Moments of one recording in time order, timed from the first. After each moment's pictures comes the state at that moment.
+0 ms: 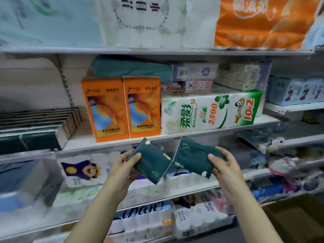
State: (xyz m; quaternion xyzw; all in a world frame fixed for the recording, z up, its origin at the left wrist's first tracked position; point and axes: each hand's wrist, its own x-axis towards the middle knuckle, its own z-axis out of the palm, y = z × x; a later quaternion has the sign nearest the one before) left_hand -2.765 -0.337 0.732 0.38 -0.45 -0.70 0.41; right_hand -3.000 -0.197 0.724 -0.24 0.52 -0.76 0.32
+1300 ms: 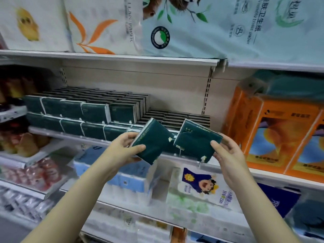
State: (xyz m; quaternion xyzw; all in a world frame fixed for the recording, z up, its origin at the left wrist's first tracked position) left_hand -2.303 -0.517 0.795 0.47 -0.53 -0.51 0.50; right_hand -2.602 -0.512 0.768 -0.43 0.46 -0.66 0.41
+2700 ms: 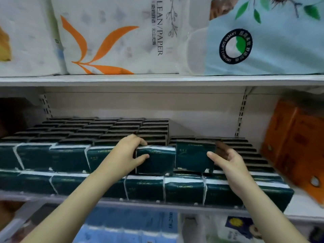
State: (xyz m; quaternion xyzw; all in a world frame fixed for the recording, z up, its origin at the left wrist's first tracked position) left_hand -2.151 -0.763 0.822 0.44 -0.85 -0.01 0.29; right_hand -2.453 -0.703 0.777 -0.44 0.54 -0.63 0.35
